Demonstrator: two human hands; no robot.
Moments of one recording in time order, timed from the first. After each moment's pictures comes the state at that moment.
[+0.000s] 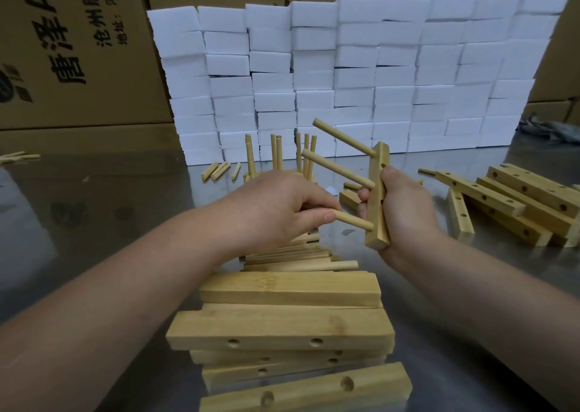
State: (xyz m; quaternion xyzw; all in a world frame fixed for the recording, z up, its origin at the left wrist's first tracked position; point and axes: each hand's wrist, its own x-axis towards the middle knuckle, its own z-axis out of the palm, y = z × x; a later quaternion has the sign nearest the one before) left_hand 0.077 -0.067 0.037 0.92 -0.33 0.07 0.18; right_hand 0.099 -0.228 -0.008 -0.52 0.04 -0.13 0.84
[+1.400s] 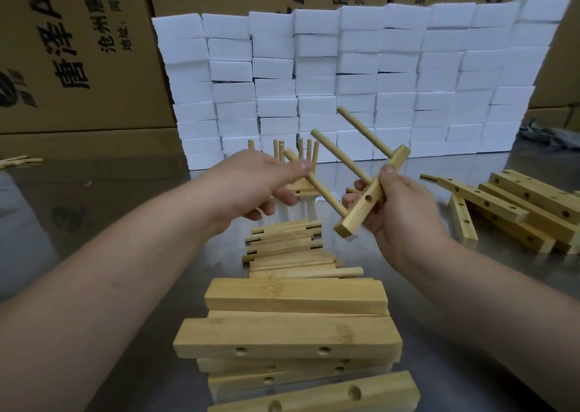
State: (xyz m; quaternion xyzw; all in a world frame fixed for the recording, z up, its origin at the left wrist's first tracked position) left_hand 0.093 -0.047 0.053 0.89 -0.11 0.01 0.45; right_hand 0.106 -0.225 -0.006 -0.51 0.00 -0.15 0.85
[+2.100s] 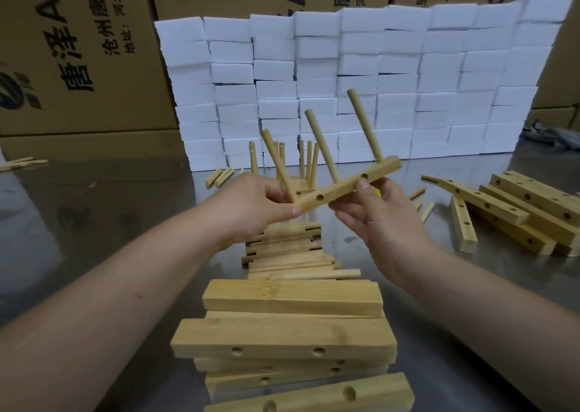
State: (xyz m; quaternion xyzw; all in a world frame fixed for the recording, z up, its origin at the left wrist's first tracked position) left_hand 0.108 -0.043 0.026 0.93 -0.13 0.04 0.35; right_hand 0.108 -0.221 -0.021 -0.56 -0.07 -0.11 0.82
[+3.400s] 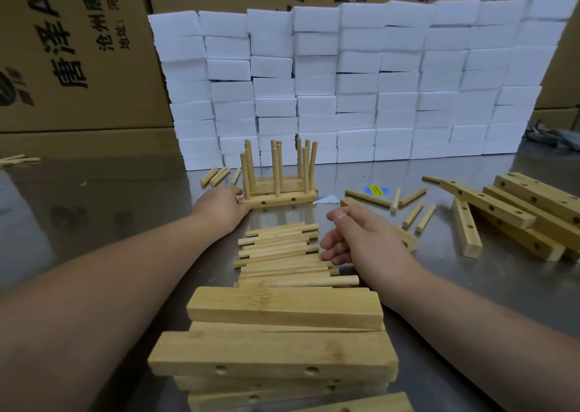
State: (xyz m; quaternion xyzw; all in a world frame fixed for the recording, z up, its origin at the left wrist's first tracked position) left_hand 0.235 0.004 -0.044 0.98 0.01 0.14 0.17; right_hand 0.107 -0.219 -0.043 -0.72 -0.09 -0.07 0.68
